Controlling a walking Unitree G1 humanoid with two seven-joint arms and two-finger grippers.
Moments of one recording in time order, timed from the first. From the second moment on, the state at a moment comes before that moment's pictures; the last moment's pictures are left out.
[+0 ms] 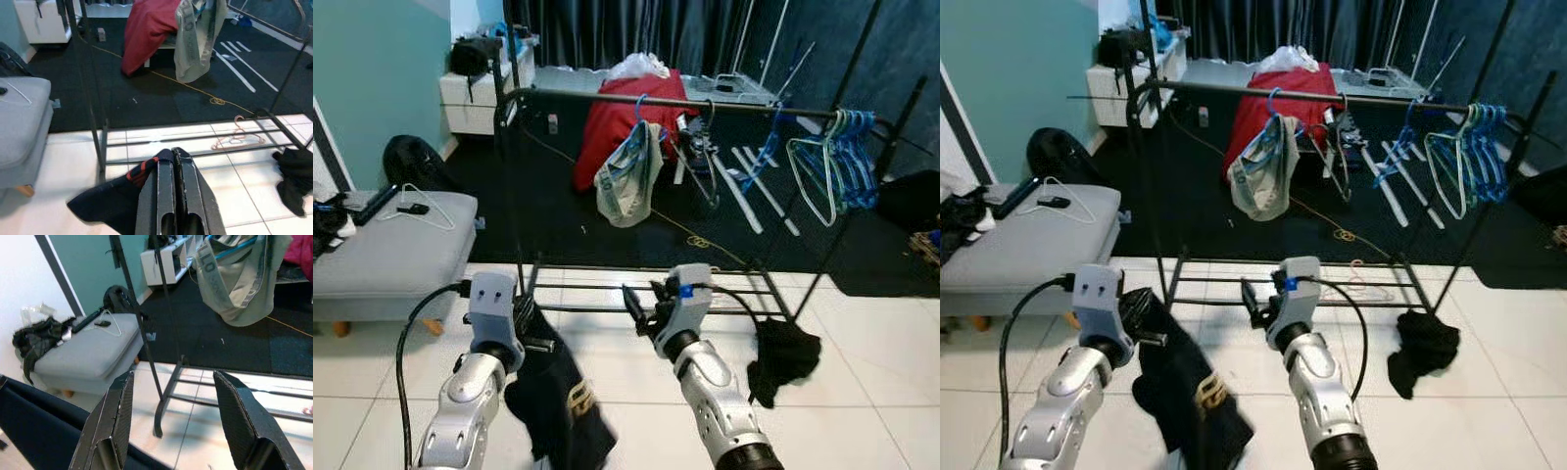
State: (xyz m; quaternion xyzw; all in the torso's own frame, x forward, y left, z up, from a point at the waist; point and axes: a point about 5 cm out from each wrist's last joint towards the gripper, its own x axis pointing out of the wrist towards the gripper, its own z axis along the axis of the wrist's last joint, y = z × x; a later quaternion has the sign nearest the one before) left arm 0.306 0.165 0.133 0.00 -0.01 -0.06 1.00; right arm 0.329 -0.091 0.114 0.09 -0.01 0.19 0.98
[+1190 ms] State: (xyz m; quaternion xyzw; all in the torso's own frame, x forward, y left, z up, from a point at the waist) left arm 0.309 0.159 0.134 0.03 0.00 -0.07 1.00; right arm 0.317 -0.100 0.087 0.00 0.05 0.20 0.98
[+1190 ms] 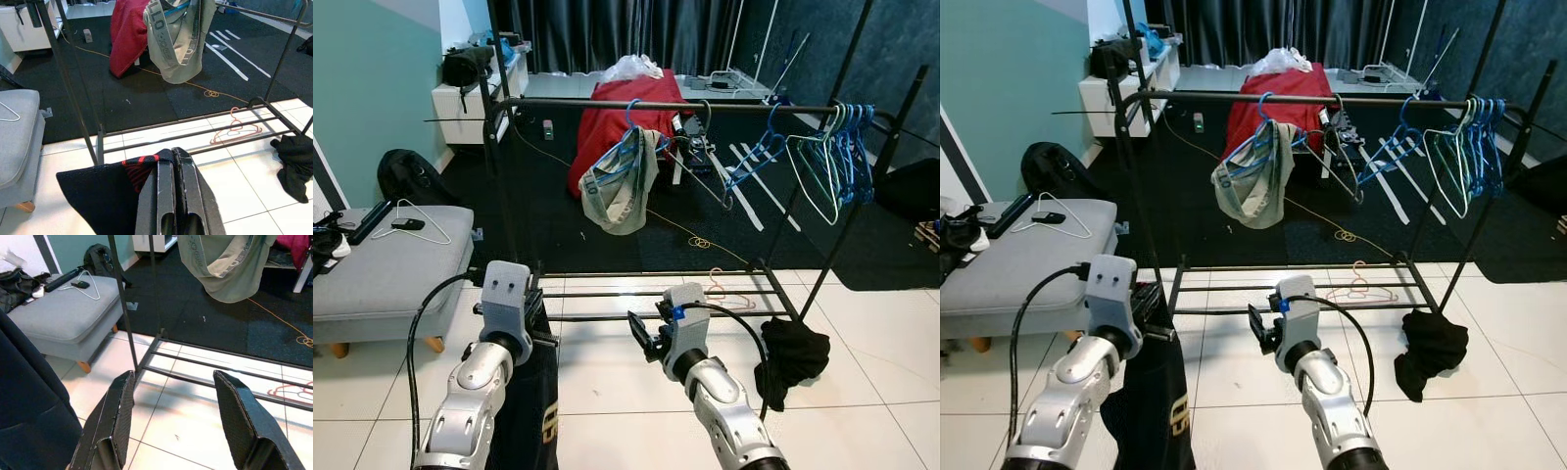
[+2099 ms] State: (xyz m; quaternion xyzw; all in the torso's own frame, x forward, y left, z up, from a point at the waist) left arm 0.330 0.156 0.154 0.02 -0.01 -0.08 1.00; right arm 0.303 -0.084 0.078 -0.13 0.05 0.32 0.94
